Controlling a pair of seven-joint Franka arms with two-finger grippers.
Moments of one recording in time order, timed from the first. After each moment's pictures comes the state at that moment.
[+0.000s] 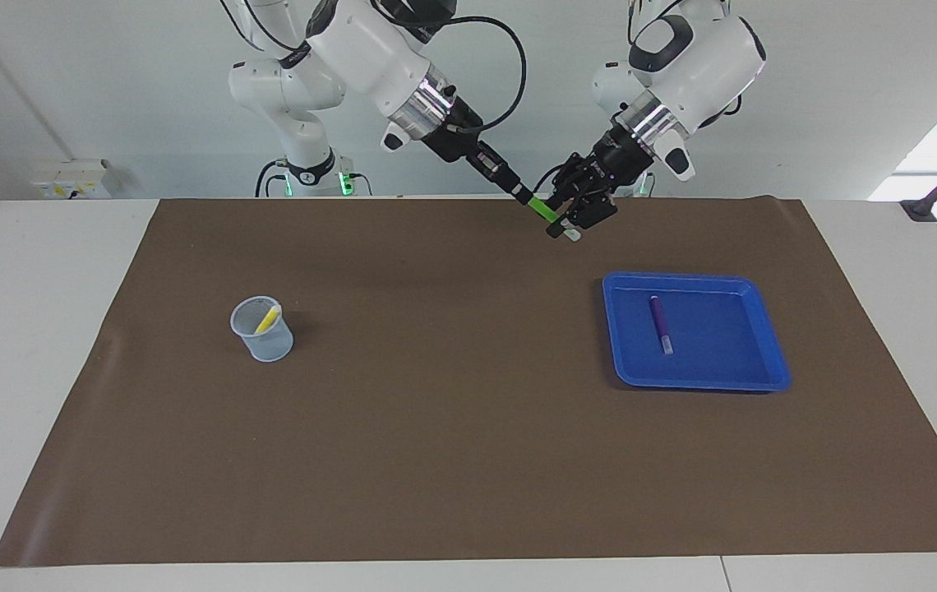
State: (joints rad) left arm -0.23 -0.26 -0.19 -2.14 -0.86 2.26 -1.54; right arm 0.01 -0.04 0.57 -1.85 0.78 2.30 1.37
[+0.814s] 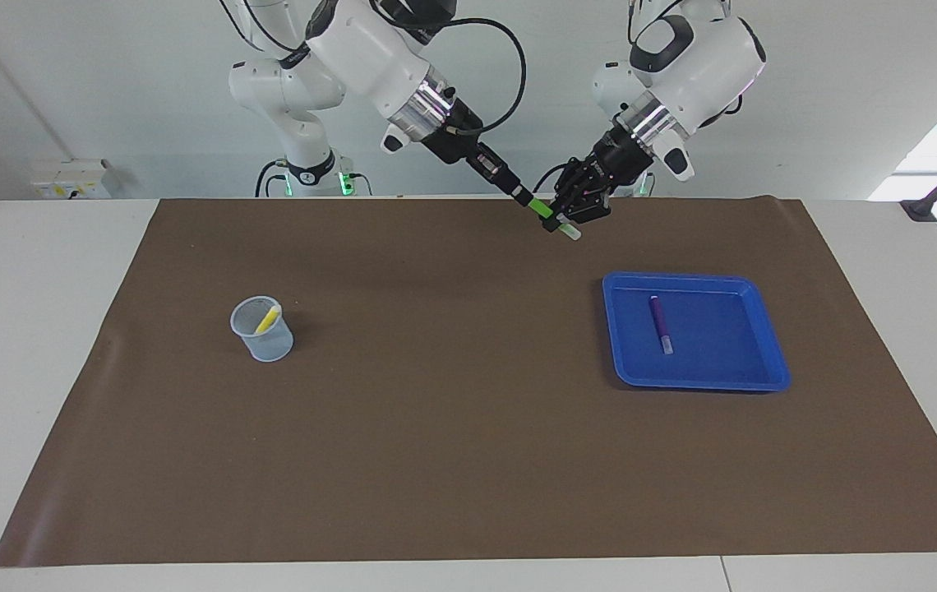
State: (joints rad) left arm -0.23 -0.27 -0.19 -2.15 -0.86 2.24 -1.52; right arm 0.01 -0.03 0.57 -1.84 0.77 2.30 1.36
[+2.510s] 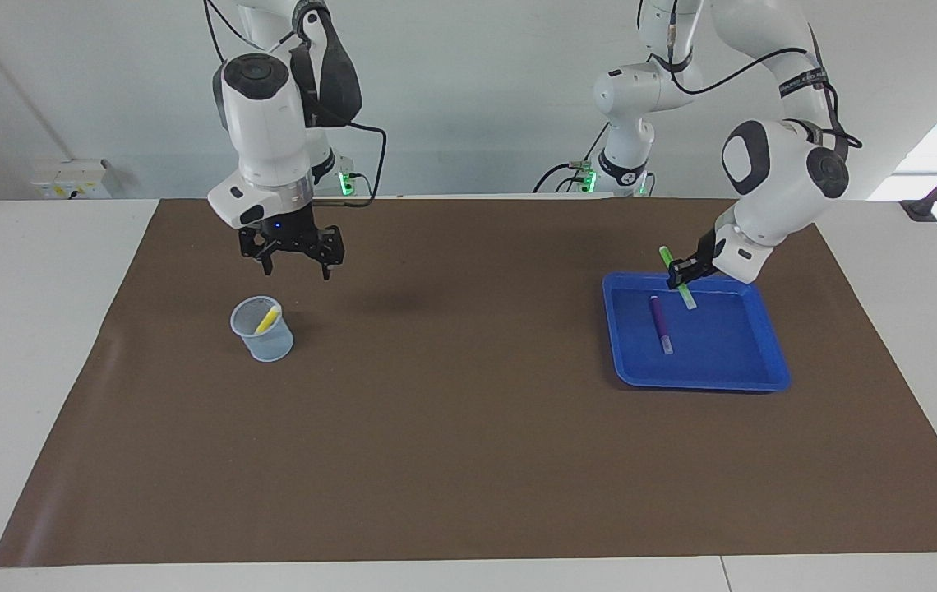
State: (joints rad) left arm 0.14 0.06 -0.18 -2.11 -0.09 1.95 -0.08; right arm 0.00 -0.02 0.22 -1.99 -0.20 1.95 0.31
